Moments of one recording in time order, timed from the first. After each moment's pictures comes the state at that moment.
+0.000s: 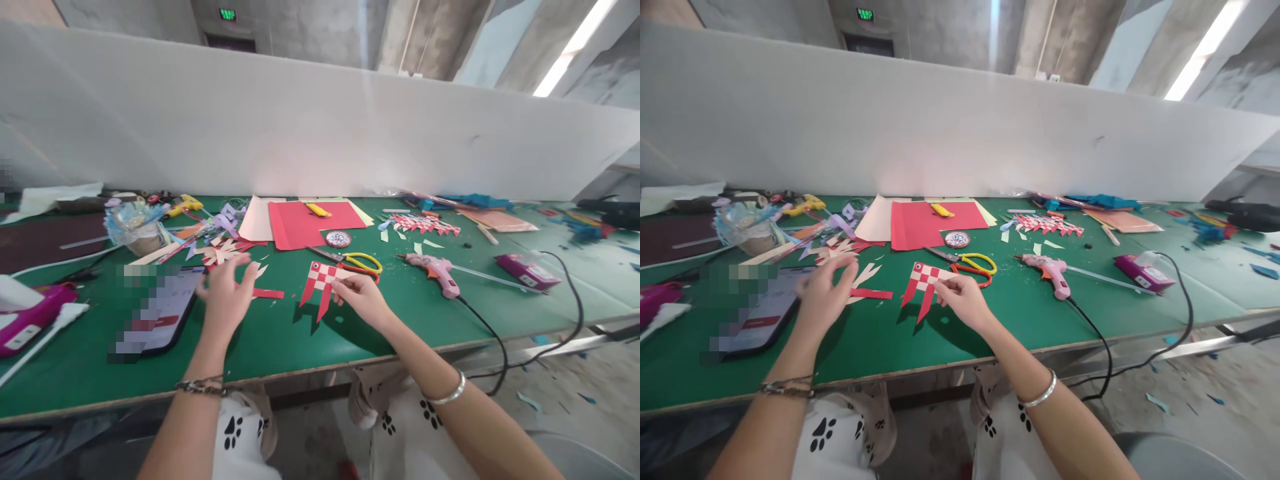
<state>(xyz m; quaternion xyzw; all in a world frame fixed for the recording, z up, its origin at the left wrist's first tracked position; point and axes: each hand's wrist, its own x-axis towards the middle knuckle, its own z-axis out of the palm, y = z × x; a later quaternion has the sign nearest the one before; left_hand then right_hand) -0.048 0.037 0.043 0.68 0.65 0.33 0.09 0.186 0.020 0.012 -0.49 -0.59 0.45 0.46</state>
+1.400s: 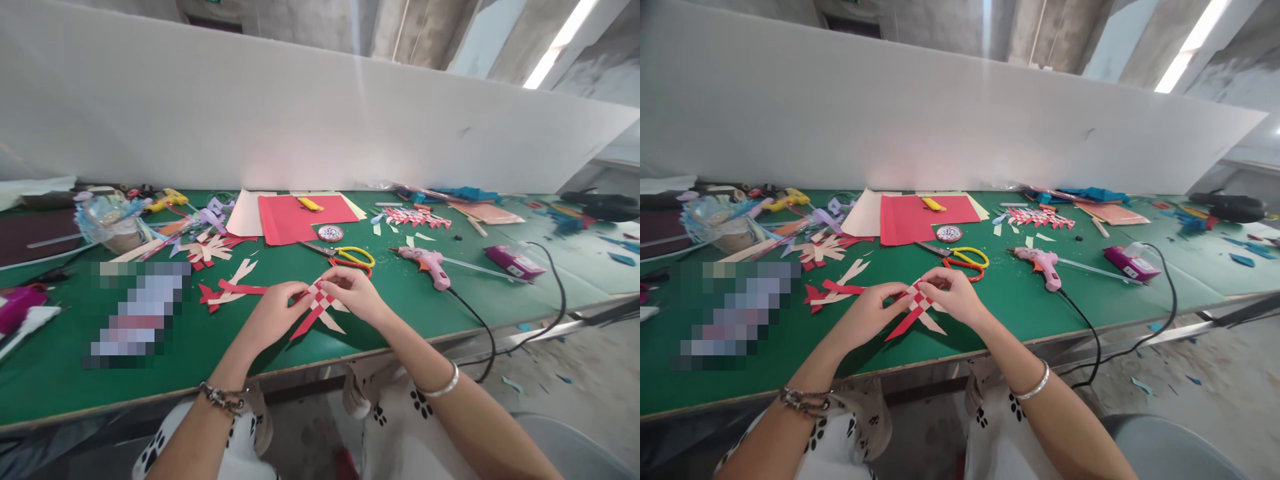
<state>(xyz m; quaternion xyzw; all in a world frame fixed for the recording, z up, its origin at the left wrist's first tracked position) 0.015 0.013 0.039 0.79 0.45 0.25 0.33 0.188 0.018 0.016 -0.42 -0.62 0.47 0.47</state>
